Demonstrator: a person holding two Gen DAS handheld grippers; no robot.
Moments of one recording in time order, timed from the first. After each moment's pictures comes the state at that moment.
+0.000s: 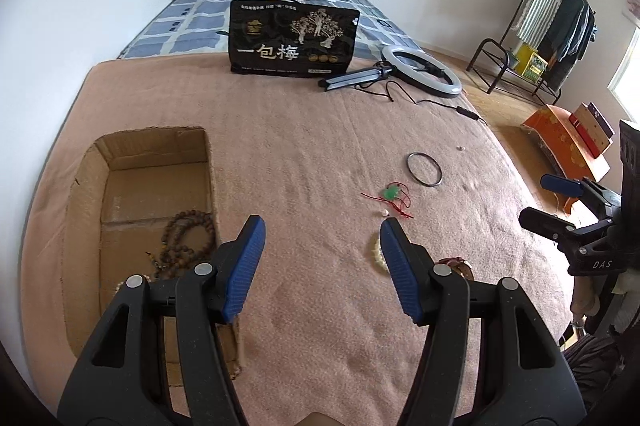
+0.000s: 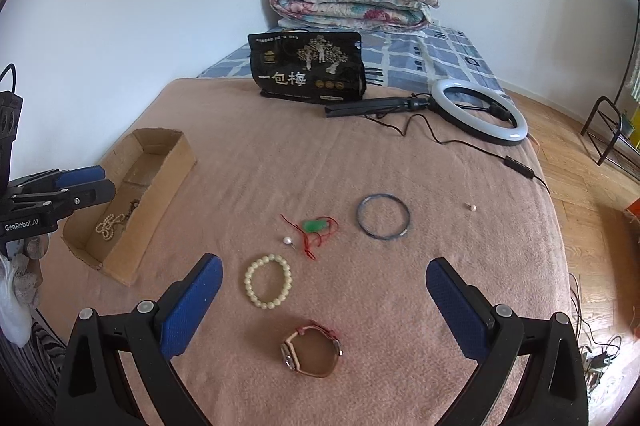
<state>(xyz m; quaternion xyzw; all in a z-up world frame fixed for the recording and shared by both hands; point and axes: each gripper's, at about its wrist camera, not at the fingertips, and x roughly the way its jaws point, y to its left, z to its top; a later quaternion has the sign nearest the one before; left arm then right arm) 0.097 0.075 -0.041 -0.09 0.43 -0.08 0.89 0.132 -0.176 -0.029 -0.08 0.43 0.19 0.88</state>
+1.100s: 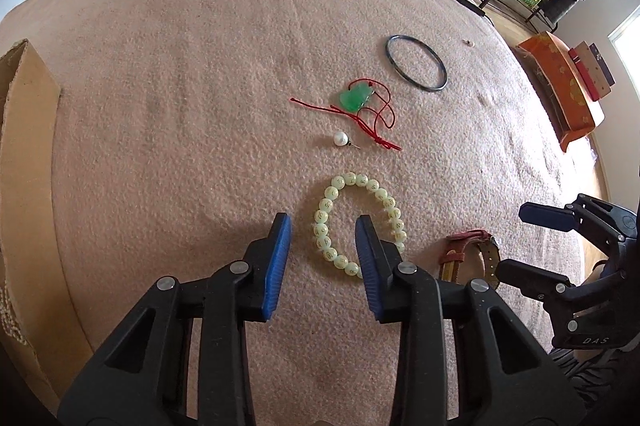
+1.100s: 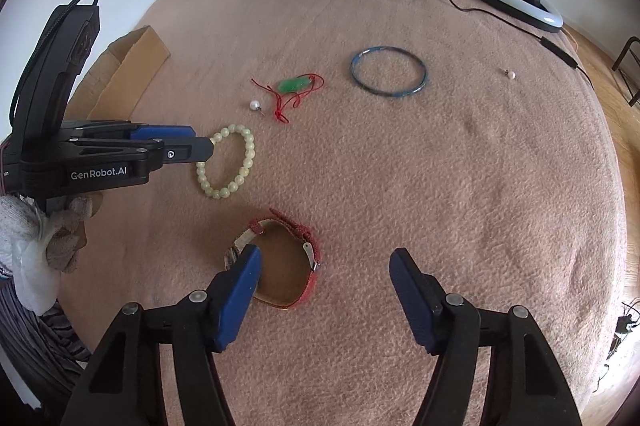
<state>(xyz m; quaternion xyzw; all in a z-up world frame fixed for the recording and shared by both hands) 0.164 -0.019 -0.169 -0.06 0.57 -0.13 0.81 0.136 -0.209 -0.139 -0.06 0.57 0.21 0.79</state>
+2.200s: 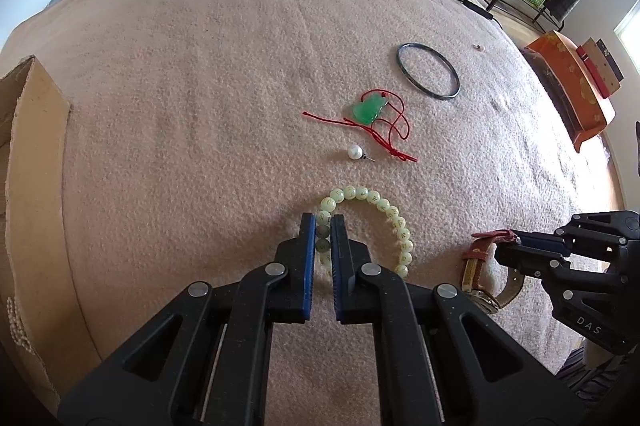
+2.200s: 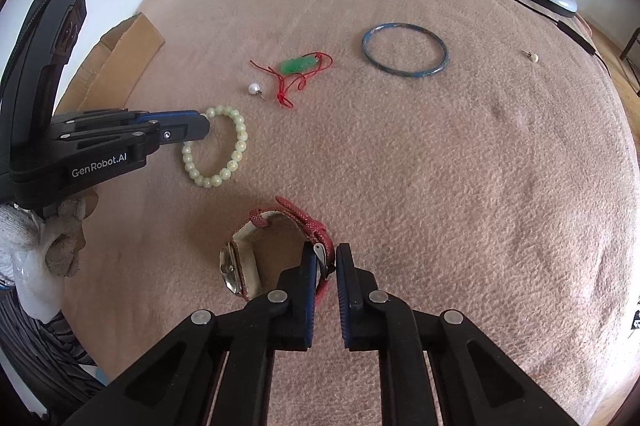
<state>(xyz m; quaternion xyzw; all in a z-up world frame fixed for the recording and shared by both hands) 0.164 -0.019 -0.166 -0.04 0.55 -0.12 0.82 0.146 -0.194 -0.157 -0.06 0.59 0.21 0.78</state>
